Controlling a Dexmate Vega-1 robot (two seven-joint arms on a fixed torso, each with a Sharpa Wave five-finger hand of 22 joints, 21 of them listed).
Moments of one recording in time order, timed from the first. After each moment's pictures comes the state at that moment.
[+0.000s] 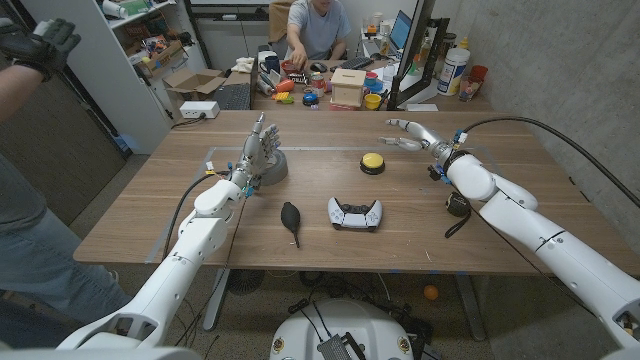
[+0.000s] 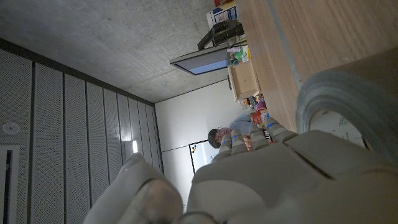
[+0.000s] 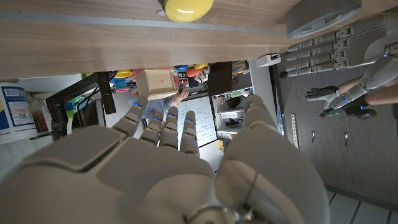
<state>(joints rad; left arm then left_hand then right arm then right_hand) 0.91 0.36 0.16 -1.38 -0.46 -0.15 -0.20 0.14 -0.16 0.18 0.07 0.32 -0.09 0.06 0.21 0.18 -0.11 0.02 0.21 0.19 -0.11 0.10 0.19 0.18 -0.12 0.12 0.26 0.18 -0.87 -0.72 -0.40 -1.72 -0.33 0.01 -0.01 0.49 -0.05 0.34 -0.17 0.24 0.20 -0.03 0.19 0.19 0.17 0.03 0.20 0.18 0.03 0.05 0.18 0.18 0.01 0.10 0.35 0.17</state>
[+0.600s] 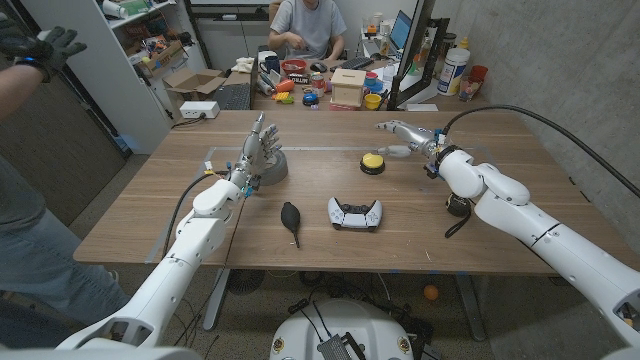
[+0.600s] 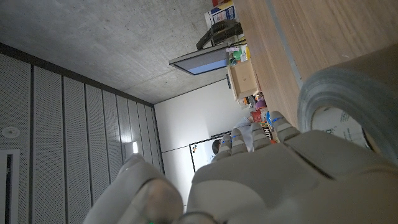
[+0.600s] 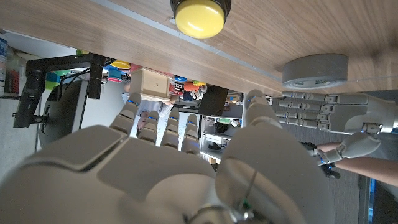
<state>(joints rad) 0.93 0.37 0.15 -1.43 -0.45 -0.13 -0.18 0.14 -0.15 0.16 0.06 0.33 -0.10 0.04 0.21 0.19 -0.12 0.01 0.21 0.19 -0.10 0.12 0.20 0.18 -0.09 0.18 0.26 0.18 -0.82 -0.74 -0.47 -1.77 -0.59 -0.05 0.08 0.54 -0.07 0.35 -0.16 0.24 0.17 -0.07 0.19 0.19 0.12 0.01 0.20 0.18 0.01 0.13 0.18 0.18 0.05 0.21 0.32 0.18</state>
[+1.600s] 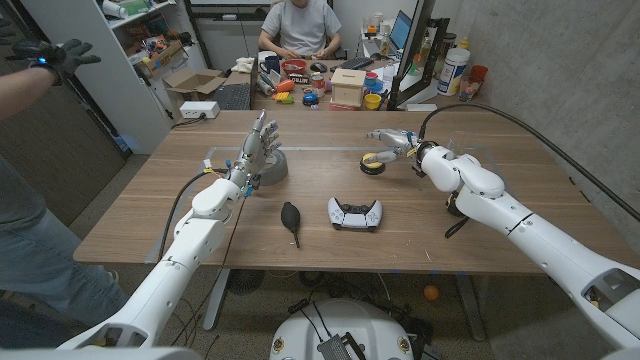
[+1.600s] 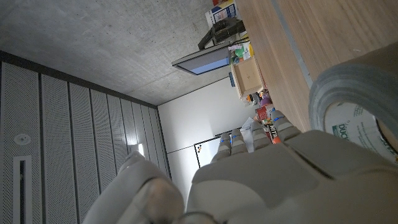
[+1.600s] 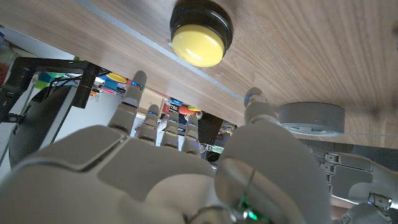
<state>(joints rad) 0.96 0.39 0.15 -1.50 -0.43 -0.13 -0.14 0.16 -0.14 0.15 0.06 0.34 -0.08 0.03 0.21 0.19 -0.10 0.00 0.21 0.19 -0.09 0.13 0.20 0.18 -0.08 0.20 0.25 0.18 -0.71 -0.65 -0.56 -1.69 -0.79 -0.09 0.22 0.57 -0.07 0.35 -0.15 0.24 0.15 -0.08 0.19 0.20 0.08 0.07 0.21 0.19 0.08 0.14 0.20 0.18 0.31 0.21 0.38 0.19</state>
